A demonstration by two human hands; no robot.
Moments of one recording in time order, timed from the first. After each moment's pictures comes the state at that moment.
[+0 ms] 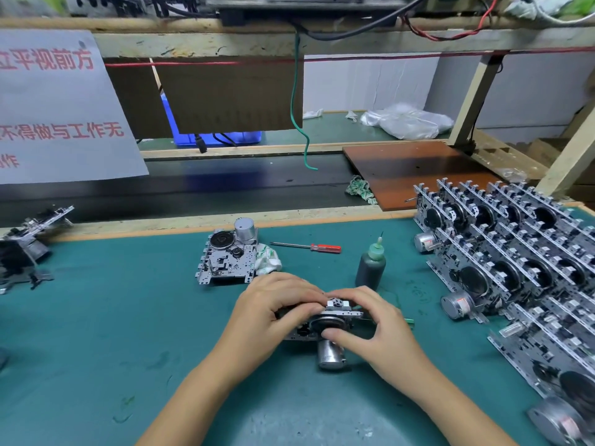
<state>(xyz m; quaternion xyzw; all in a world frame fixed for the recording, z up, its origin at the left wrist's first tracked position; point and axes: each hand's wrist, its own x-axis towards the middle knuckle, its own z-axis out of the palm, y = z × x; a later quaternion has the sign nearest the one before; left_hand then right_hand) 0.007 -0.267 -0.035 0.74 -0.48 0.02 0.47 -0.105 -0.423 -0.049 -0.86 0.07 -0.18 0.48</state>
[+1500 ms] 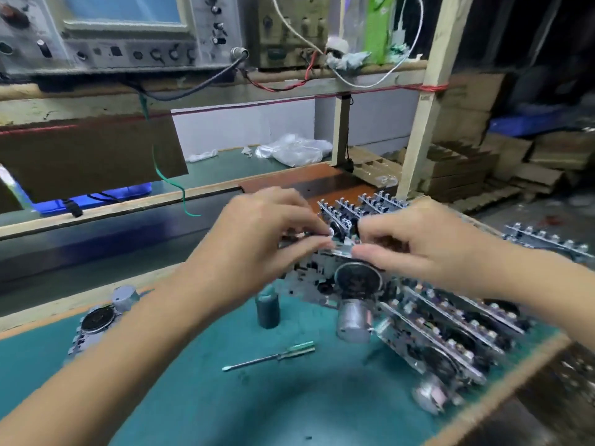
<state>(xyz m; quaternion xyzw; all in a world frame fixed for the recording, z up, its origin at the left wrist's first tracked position) -0.028 -0.380 0.115 0.64 -0.69 0.16 0.30 -0.188 -0.529 0.116 -0.98 -0.01 -0.19 0.11</state>
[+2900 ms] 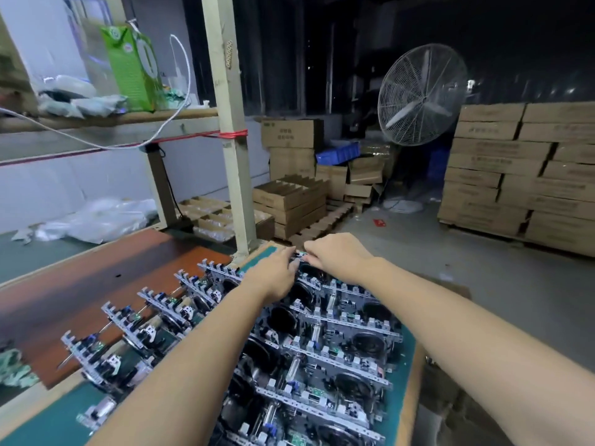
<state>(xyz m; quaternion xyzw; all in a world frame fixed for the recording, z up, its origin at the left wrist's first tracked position) -0.109 -0.750 0.012 0.67 -0.72 -0.09 0.13 -0.254 -0.800 0.027 -0.90 0.38 -0.07 -0.17</state>
